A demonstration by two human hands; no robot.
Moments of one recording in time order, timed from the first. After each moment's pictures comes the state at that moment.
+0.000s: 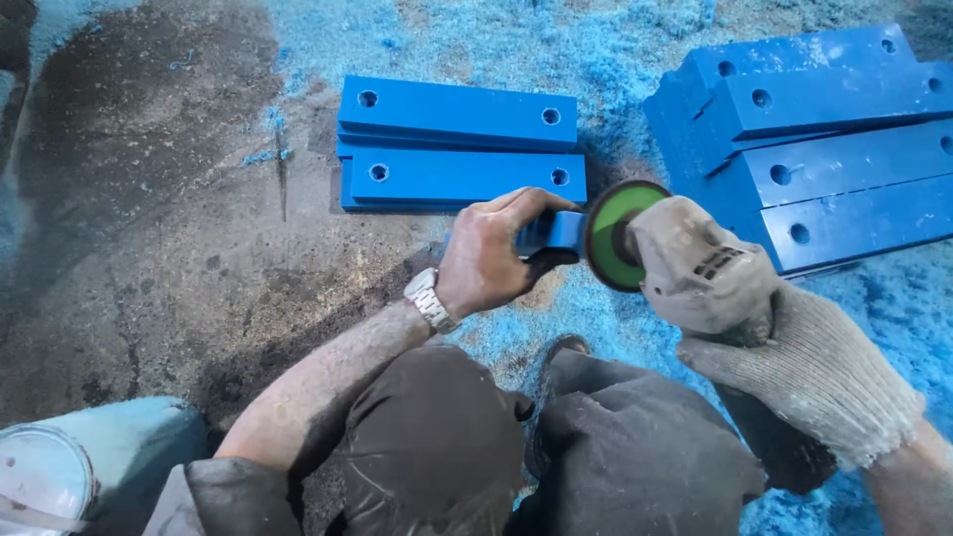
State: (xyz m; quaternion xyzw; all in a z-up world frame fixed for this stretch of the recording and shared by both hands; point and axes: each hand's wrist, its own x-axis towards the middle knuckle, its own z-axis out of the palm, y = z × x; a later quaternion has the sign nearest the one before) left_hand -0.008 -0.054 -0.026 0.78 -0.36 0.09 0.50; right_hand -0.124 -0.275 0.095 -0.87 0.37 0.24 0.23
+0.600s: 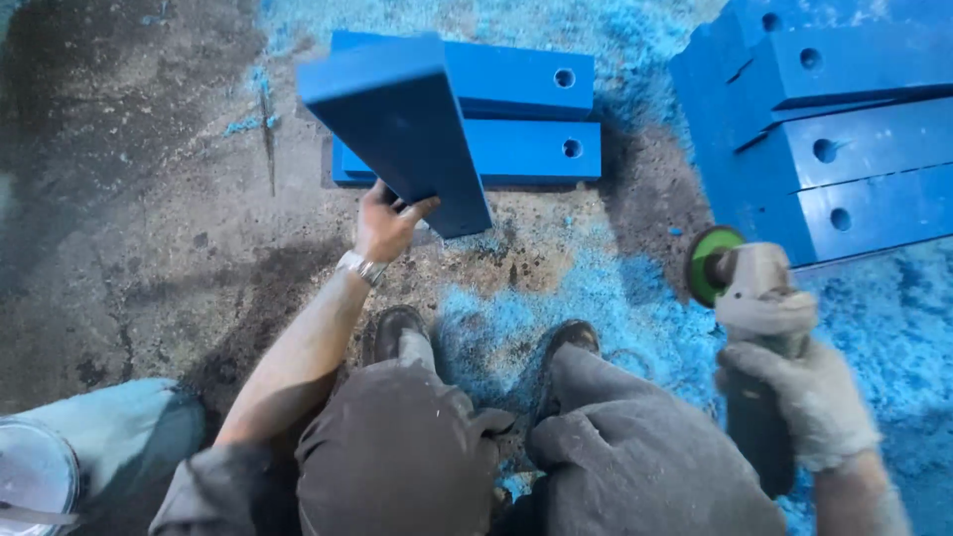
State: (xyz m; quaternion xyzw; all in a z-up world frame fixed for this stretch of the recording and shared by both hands) left_hand 0.076 0.035 -0.233 0.83 0.01 -0.10 0.54; right_hand -0.168 -0.352 -0.040 -0.73 0.46 0.07 0.49
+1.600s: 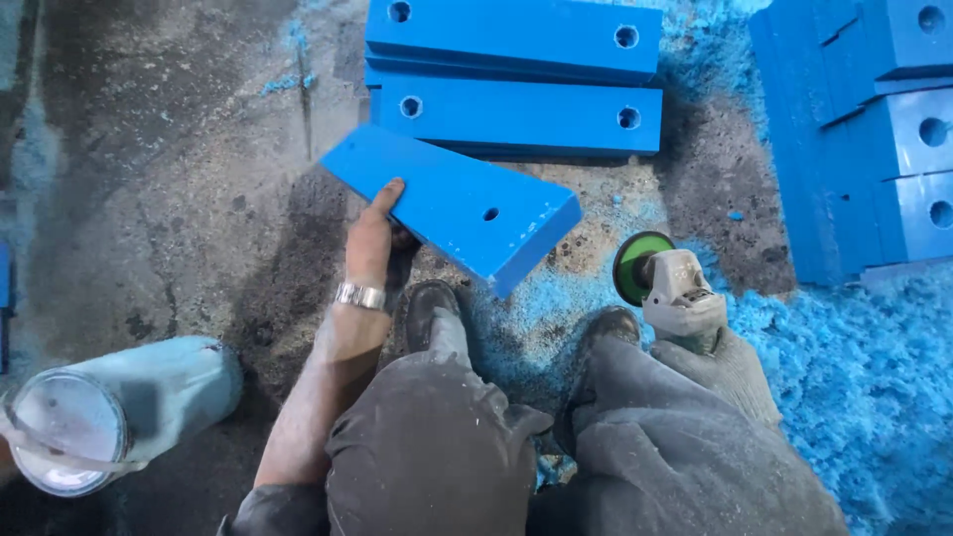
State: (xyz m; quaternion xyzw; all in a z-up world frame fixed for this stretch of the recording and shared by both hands) left_hand 0.031 0.066 -0.223 0.49 0.46 -0.01 0.74; right_hand -0.158 -0.286 -0.125 -0.81 0.38 0.22 0.39
